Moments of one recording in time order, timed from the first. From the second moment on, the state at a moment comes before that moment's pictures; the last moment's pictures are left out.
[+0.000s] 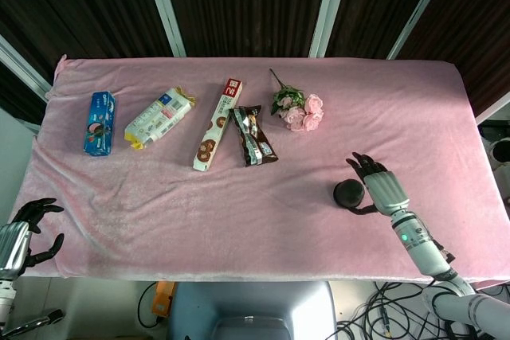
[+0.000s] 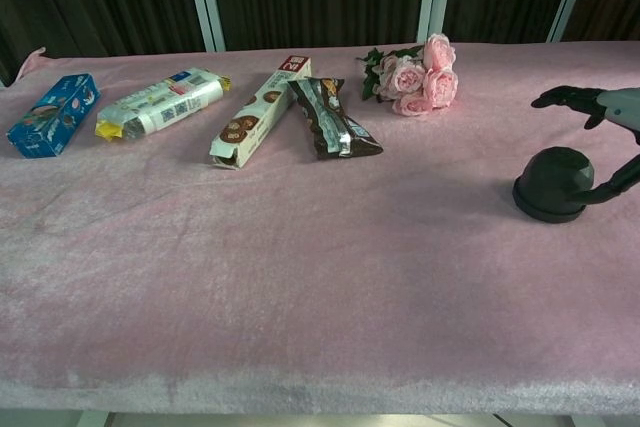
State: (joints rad) left arm -0.12 -1.05 -0.05 -1.67 1.44 1.38 -0.20; right arm 0.52 -1.45 0.06 -1.16 -1.42 1.02 0.09
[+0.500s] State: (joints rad) left arm -0.12 -1.05 -0.05 -1.67 1.44 1.38 -0.20; right arm 0.52 -1.52 0.08 -1.07 -1.39 1.02 0.02
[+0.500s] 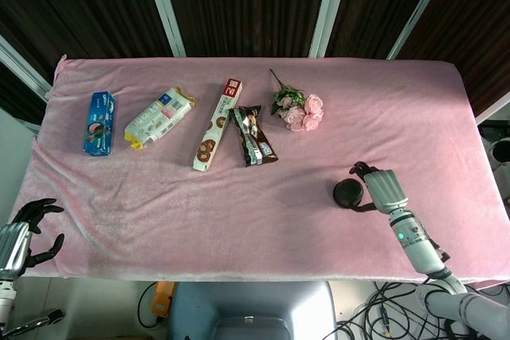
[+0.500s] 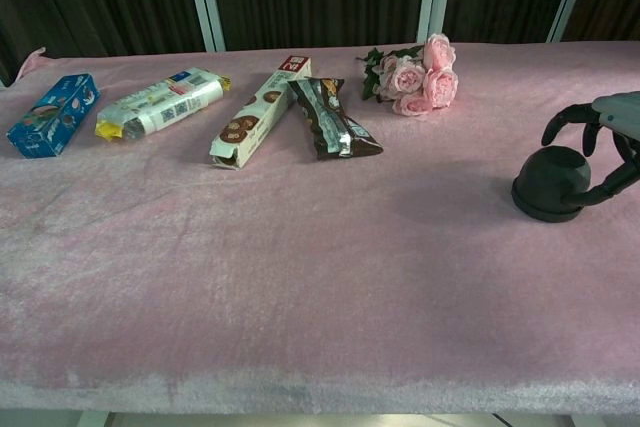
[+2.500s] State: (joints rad) left arm -0.14 -1.06 -0.04 -1.68 1.42 1.35 -0.14; right arm 0.11 -1.20 0.03 -1.45 -1.45 1.57 0.24
